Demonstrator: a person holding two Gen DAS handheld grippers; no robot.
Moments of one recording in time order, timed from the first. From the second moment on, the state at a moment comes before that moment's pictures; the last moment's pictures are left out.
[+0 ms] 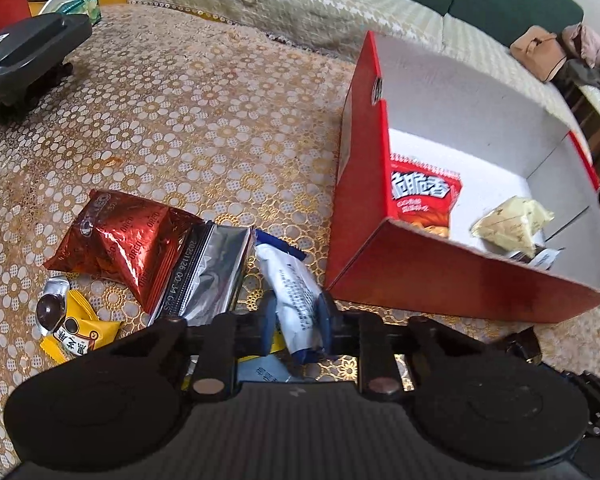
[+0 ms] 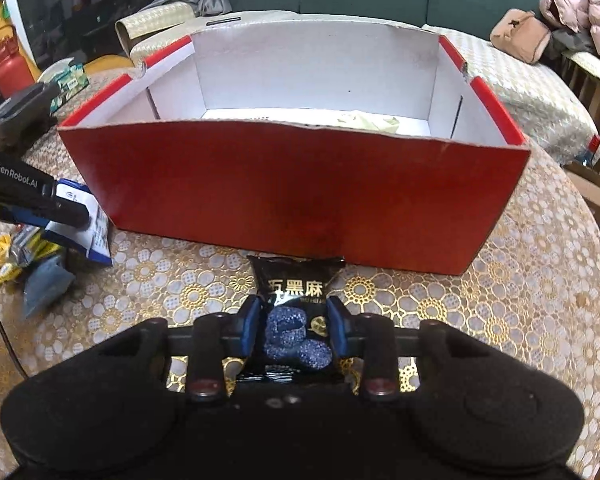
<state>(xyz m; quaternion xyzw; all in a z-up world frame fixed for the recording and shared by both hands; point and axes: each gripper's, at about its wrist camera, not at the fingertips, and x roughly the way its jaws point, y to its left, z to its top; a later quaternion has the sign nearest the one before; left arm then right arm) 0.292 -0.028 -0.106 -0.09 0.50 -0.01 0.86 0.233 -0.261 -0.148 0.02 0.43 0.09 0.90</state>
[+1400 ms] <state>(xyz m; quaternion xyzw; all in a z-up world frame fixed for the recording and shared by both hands) 0.286 -0.105 0.011 -0.05 0.41 -0.14 0.90 0.267 -0.302 -0.034 0.00 0.34 0.08 0.94</state>
